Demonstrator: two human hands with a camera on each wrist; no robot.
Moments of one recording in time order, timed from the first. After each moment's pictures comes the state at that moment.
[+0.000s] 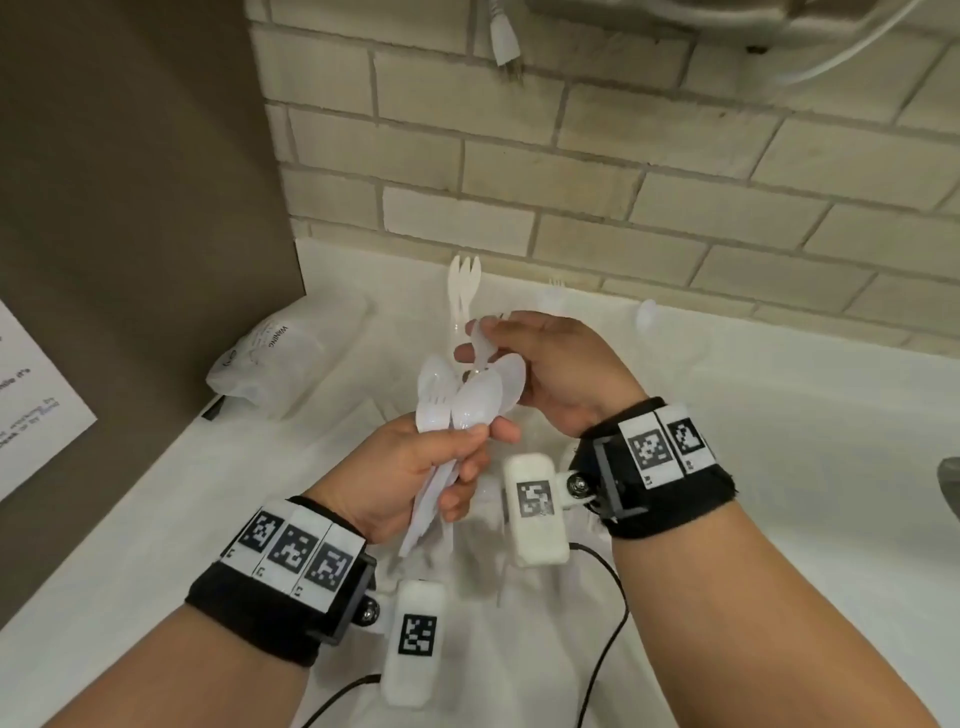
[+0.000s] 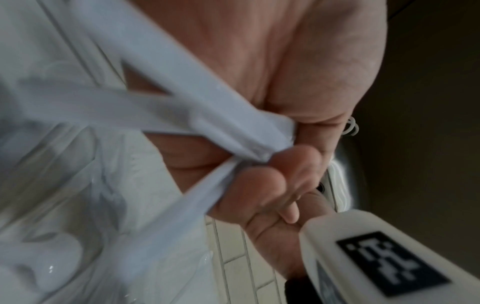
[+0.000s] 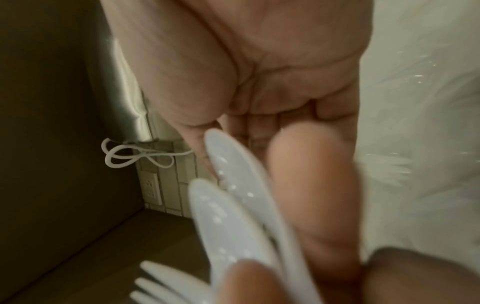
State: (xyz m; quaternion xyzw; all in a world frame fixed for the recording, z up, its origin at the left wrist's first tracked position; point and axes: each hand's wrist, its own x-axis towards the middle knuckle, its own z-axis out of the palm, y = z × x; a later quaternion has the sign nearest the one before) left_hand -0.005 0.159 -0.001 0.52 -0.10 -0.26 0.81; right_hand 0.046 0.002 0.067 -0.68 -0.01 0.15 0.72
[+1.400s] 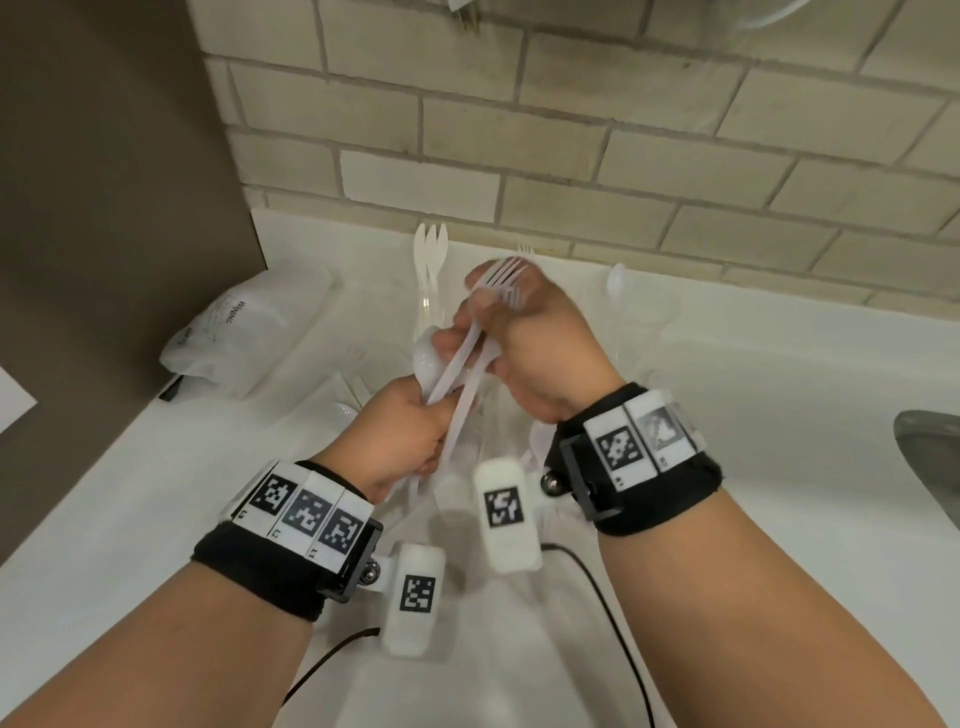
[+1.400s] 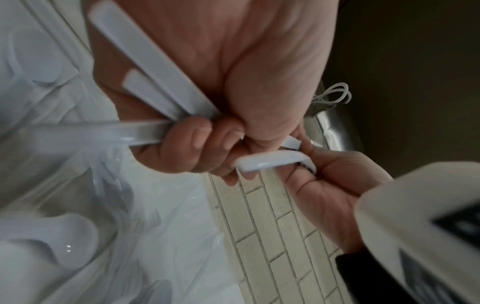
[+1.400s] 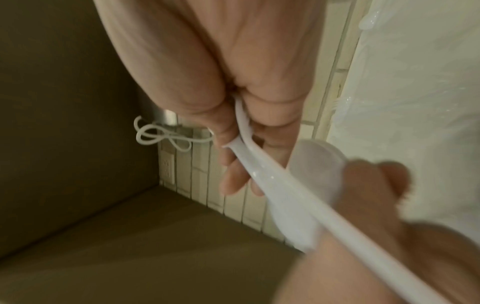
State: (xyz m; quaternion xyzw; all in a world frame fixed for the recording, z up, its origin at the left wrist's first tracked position) left_hand 0.007 0.127 -0.008 0.72 0.01 -0.14 0.68; right_hand 0.027 0.001 0.065 -0.64 -0.06 0.06 0.76
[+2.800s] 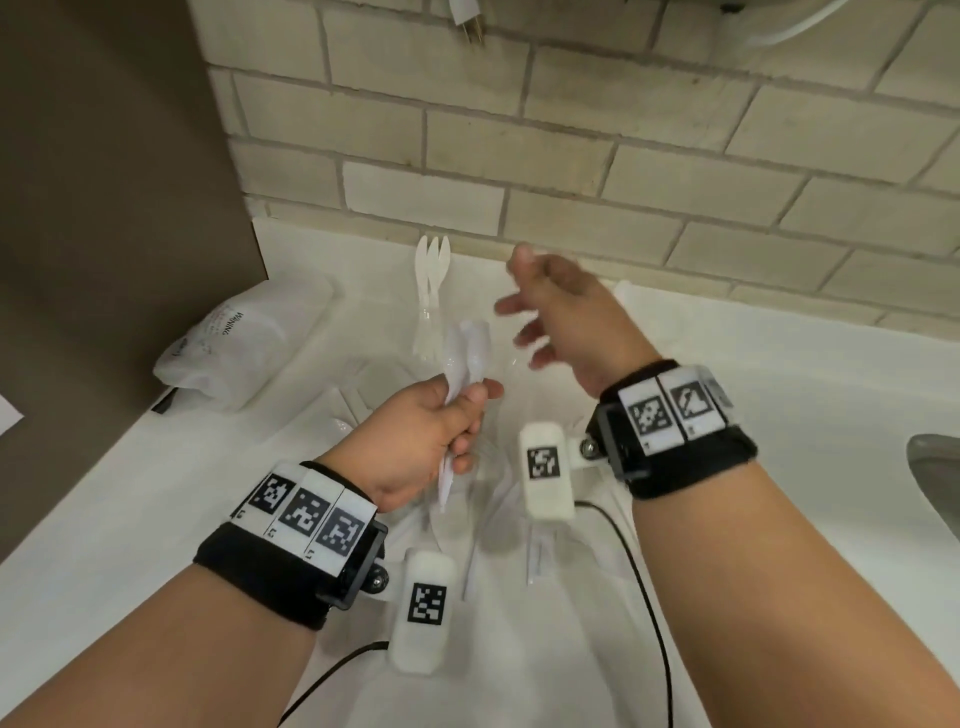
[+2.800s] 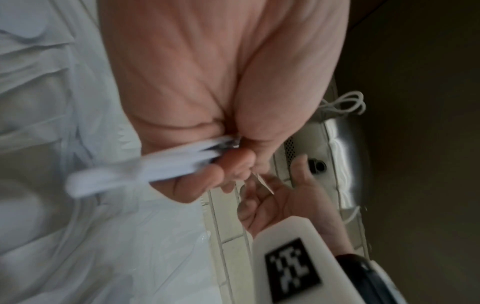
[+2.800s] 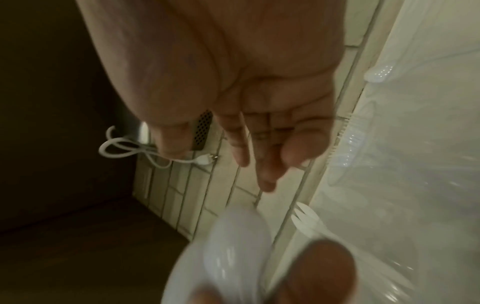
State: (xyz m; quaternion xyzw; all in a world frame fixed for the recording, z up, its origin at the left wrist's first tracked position) left_hand 0.014 0.113 0.005 0.61 -0.01 -0.19 0.77; right_hand 0.069 -0.037 0.069 -0.81 -0.04 0.02 0.58
